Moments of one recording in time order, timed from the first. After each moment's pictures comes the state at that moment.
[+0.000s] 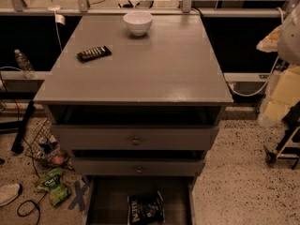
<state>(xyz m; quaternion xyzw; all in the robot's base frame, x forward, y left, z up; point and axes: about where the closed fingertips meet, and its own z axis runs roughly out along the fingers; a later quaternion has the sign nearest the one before) 0.438 -0.216 0.980 -0.60 0.78 -0.04 0.17</state>
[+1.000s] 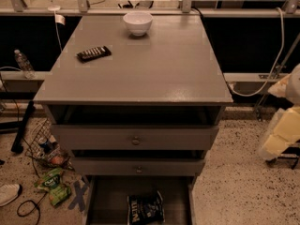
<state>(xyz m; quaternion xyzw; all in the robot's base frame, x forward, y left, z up) 0.408 -0.241 0.909 -0.51 0.85 0.05 0.14</state>
